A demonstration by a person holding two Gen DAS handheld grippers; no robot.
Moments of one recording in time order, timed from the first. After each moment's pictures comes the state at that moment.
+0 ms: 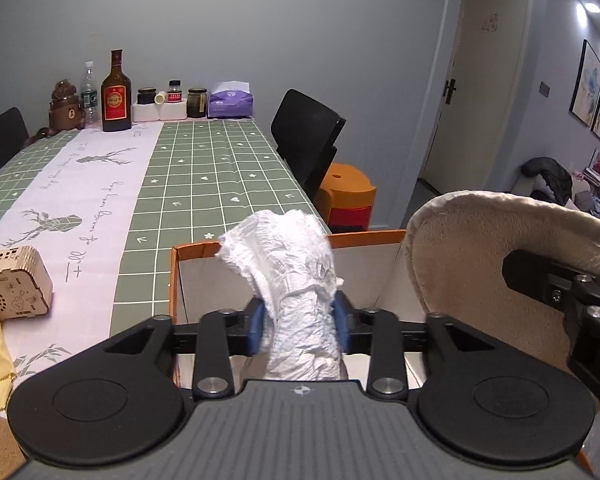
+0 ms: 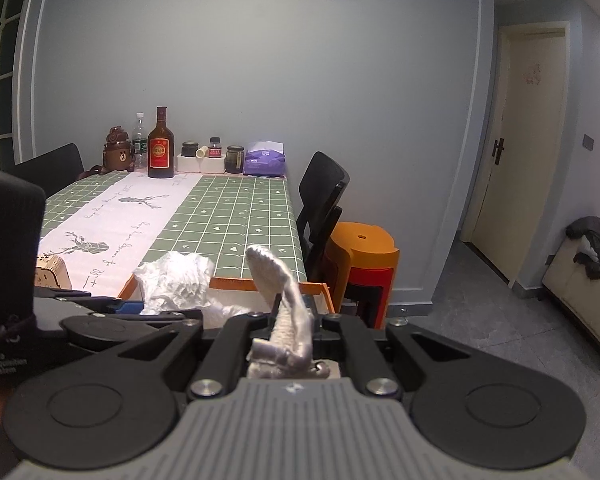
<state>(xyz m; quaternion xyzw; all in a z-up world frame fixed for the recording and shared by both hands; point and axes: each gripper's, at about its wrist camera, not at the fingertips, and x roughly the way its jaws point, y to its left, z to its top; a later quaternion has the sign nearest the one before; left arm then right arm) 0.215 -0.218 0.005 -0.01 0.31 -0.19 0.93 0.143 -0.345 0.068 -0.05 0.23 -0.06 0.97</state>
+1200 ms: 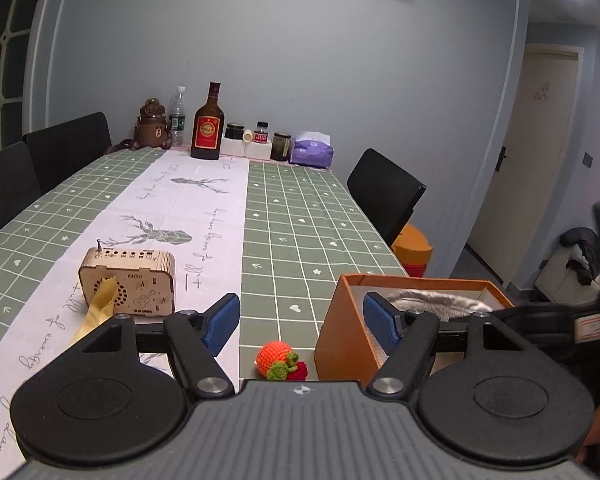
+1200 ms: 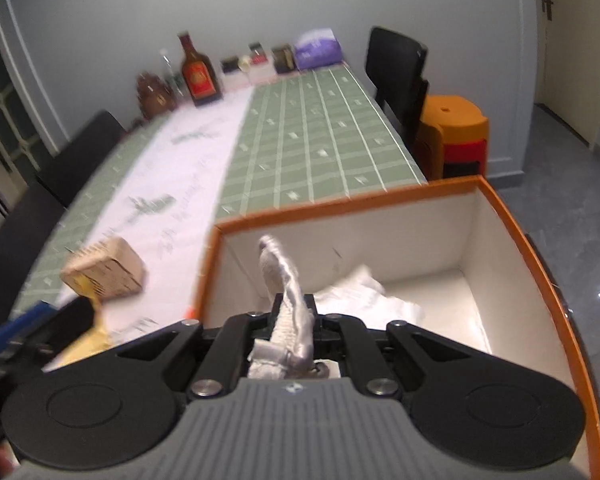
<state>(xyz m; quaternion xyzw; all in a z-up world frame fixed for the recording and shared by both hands) 0.192 -0.104 0.022 -0.07 0.25 -0.11 0.96 0.238 -0.305 0.014 0.10 0.40 0.01 0.91</state>
